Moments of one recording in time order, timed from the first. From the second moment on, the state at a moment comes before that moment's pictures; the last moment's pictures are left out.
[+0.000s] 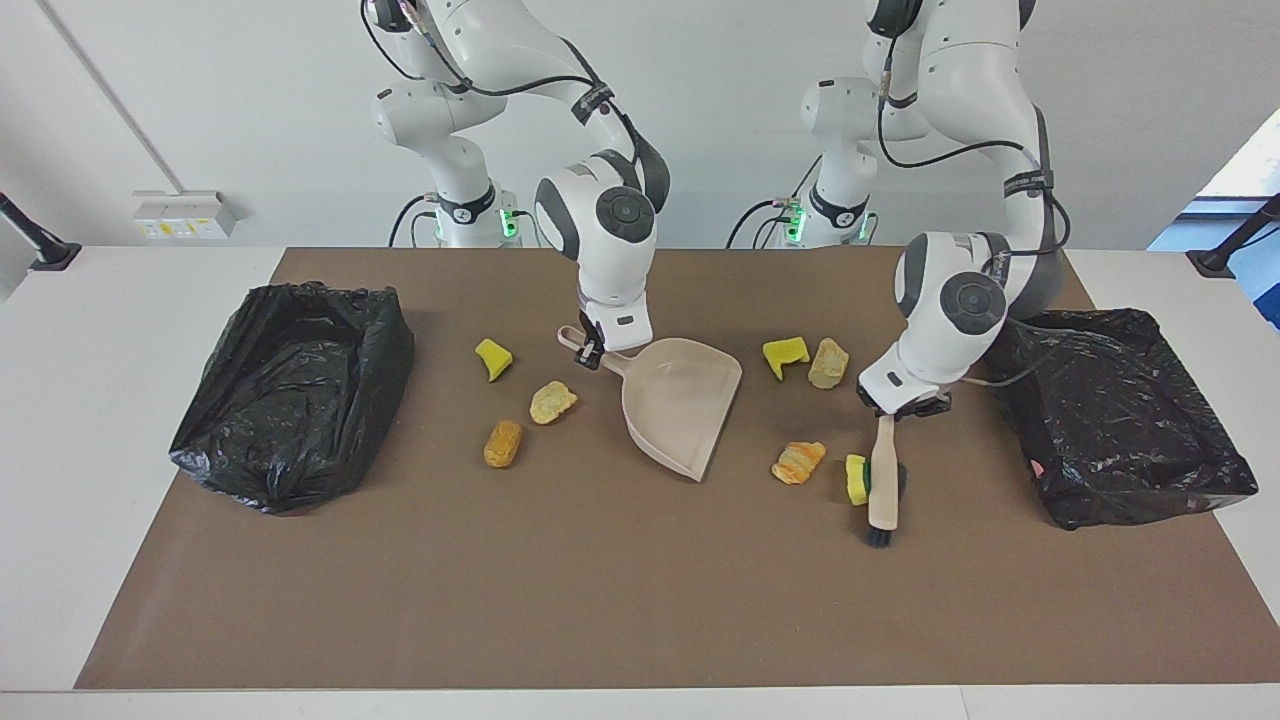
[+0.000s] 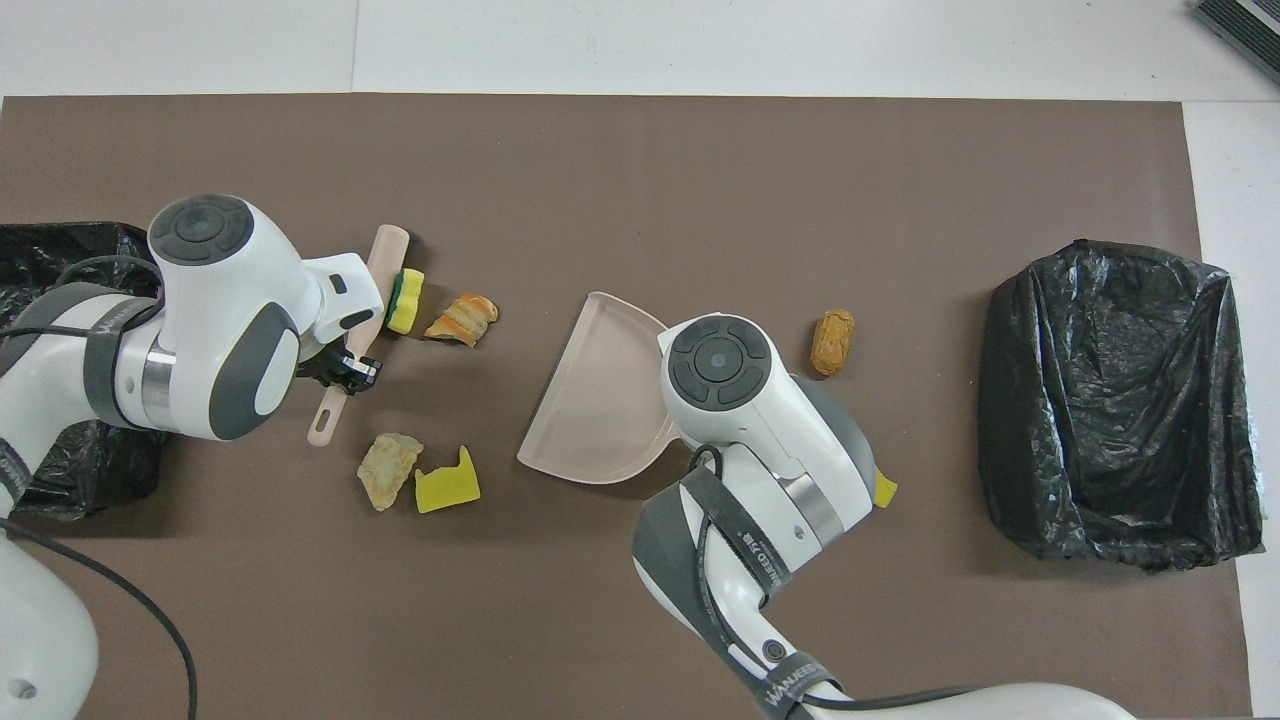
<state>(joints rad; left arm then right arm) -0.19 0.28 -0.05 -1.92 0.06 1.95 0.10 0.53 0.26 0.04 -1.89 -0.07 1.97 -0.51</state>
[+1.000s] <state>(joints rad) -0.49 0.13 -0.05 -1.92 -0.20 1.68 -0.12 0.55 0.24 0.04 -1.90 -0.15 1.91 -0.42</state>
